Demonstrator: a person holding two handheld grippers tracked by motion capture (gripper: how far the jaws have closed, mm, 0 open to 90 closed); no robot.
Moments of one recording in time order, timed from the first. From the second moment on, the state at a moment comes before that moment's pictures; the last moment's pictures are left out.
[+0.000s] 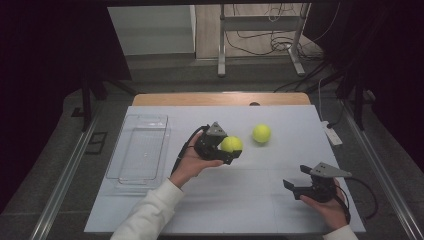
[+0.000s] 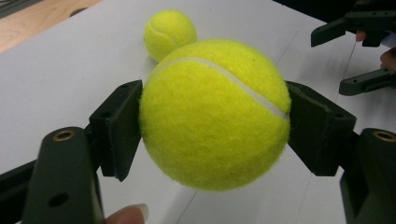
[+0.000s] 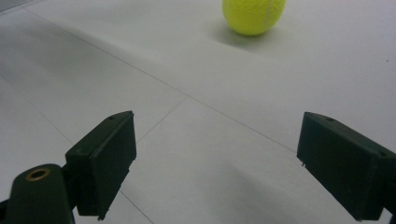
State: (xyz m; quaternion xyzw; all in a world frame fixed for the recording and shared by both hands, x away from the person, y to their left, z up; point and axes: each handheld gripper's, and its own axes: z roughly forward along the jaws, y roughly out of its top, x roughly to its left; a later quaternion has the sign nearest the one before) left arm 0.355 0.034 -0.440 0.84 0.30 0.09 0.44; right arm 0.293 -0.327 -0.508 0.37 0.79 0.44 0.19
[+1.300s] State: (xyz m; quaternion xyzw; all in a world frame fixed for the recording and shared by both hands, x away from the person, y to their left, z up) left arm 0.353 0.067 -0.410 0.80 0.32 0.11 0.49; right arm 0.292 -0.328 -0.508 0.37 0.80 0.44 0.20
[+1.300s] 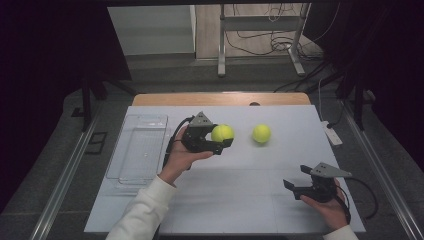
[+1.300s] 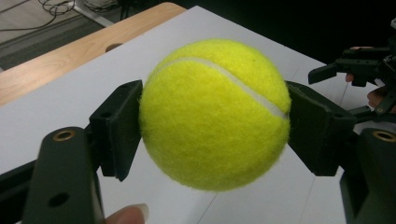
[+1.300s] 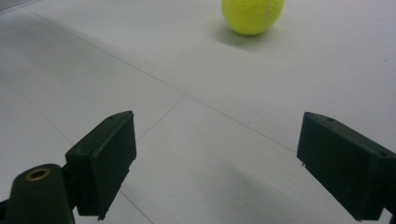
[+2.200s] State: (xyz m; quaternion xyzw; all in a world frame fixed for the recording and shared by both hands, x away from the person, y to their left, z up) left arm 0.353 0.090 -0.398 0.79 0.33 0.13 0.50; right arm 0.292 -0.328 -0.507 0.37 0.79 0.44 0.20
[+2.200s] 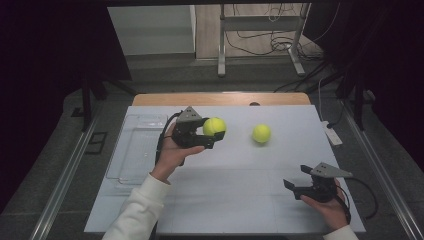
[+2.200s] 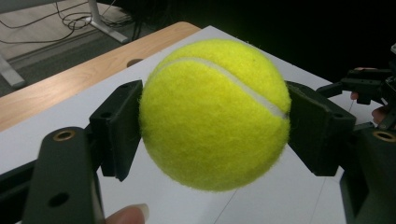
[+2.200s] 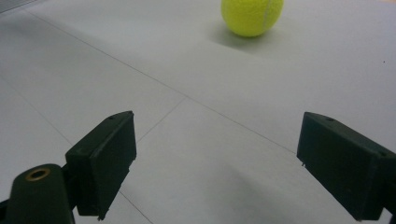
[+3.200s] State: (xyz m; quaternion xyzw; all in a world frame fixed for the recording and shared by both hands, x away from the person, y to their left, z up) left arm 0.355 0.110 -0.393 0.77 0.35 0.16 0.50; right arm 0.292 -0.328 -0.507 0.37 0.79 0.44 0.20
